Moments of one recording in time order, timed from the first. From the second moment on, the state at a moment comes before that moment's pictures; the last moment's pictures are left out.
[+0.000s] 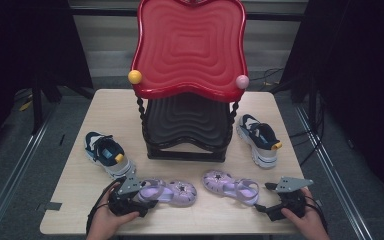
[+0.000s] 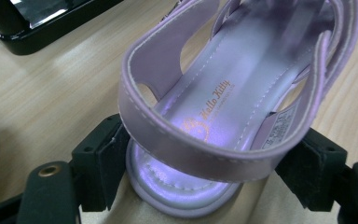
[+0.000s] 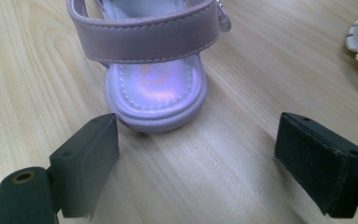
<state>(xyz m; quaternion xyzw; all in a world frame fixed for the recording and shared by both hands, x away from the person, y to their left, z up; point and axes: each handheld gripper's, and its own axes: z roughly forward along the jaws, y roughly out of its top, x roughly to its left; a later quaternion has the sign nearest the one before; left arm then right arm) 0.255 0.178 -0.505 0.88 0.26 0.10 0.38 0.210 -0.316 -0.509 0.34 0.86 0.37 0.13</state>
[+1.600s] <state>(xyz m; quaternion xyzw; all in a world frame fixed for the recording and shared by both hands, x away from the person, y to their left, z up) 0.238 0.190 -0.501 0.87 0.30 0.10 0.38 0.210 -0.316 -0.510 0.34 0.85 0.37 0.13</state>
